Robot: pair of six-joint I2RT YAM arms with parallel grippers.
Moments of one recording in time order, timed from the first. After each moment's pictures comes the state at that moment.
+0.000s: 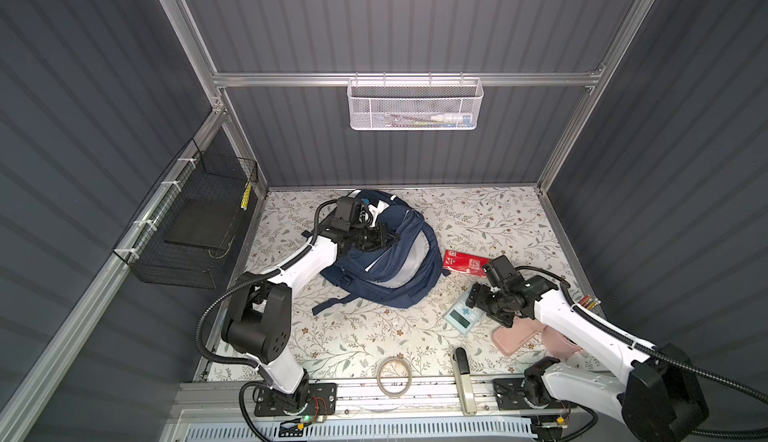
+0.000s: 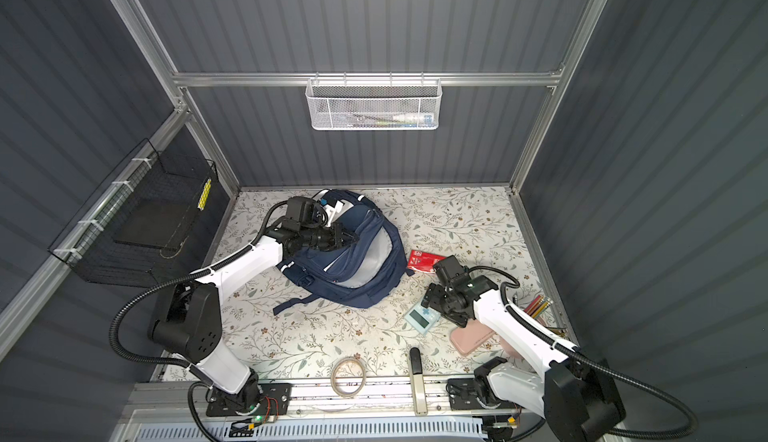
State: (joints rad) left arm -0.41 1.67 1.20 -0.22 0.69 -0.55; right arm 0.45 1.15 0.66 -0.75 -0.03 0.91
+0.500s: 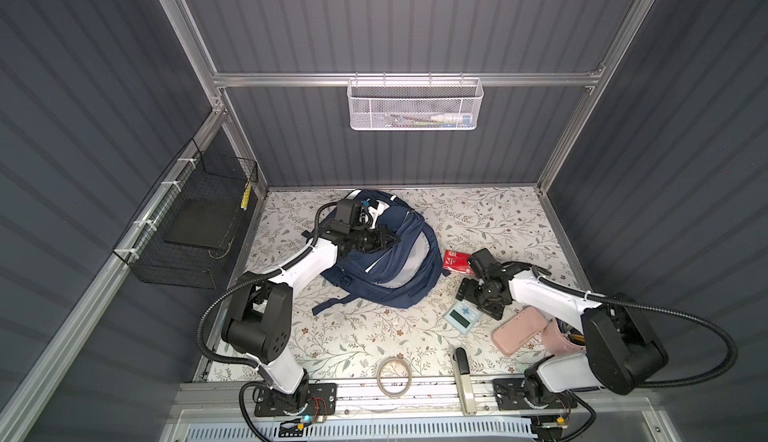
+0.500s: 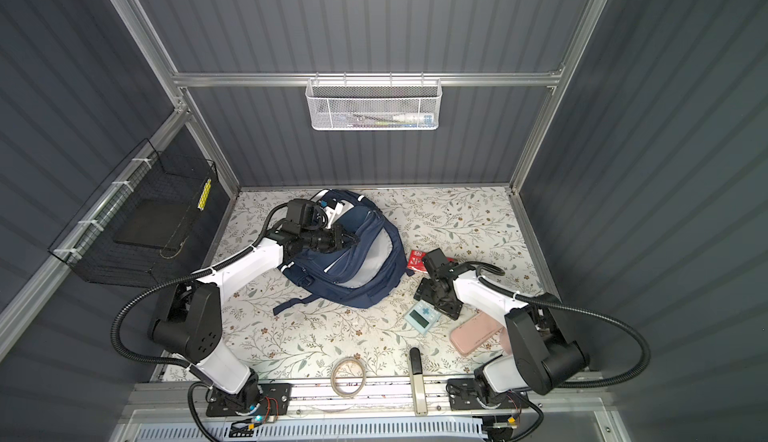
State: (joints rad) left arm -0.41 1.67 1.18 -0.19 0.69 -0.57; right arm 0.47 1.49 0.78 -0.63 0.01 0.90
